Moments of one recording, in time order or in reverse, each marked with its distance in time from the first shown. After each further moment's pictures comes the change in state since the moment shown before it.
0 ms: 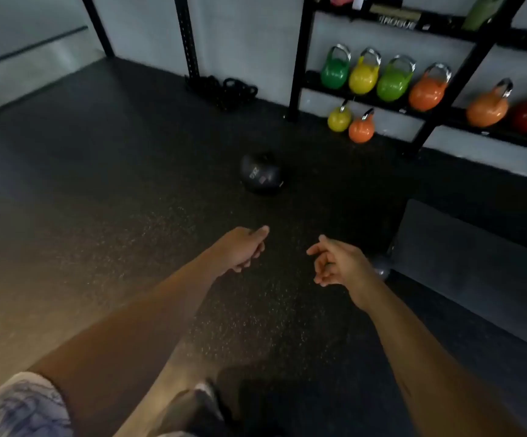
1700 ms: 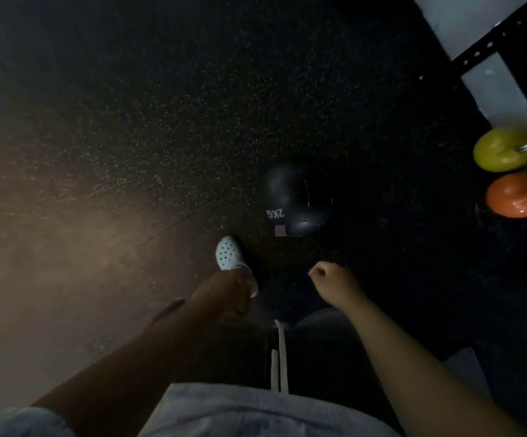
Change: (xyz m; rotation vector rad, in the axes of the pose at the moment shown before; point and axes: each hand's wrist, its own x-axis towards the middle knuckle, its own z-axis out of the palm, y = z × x) left_hand 0.723 0.073 -0.211 -0.122 -0.053 -0.636; right_hand 0.880 -0.222 0.046 -1.122 -0.503 0.267
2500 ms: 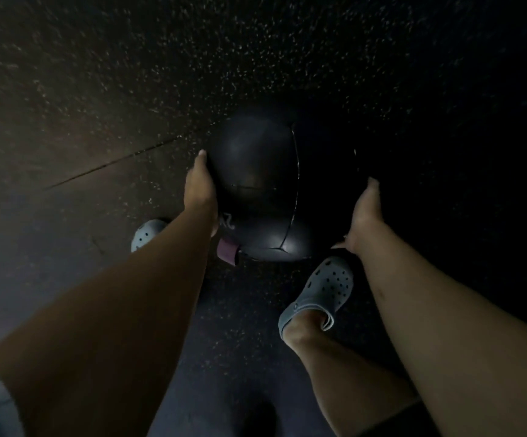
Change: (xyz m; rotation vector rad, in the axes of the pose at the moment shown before) left_hand 0.446 0.109 0.029 -1.566 0.285 -0.256; right_hand 0.460 0.048 -0.052 0.970 -0.051 0.505
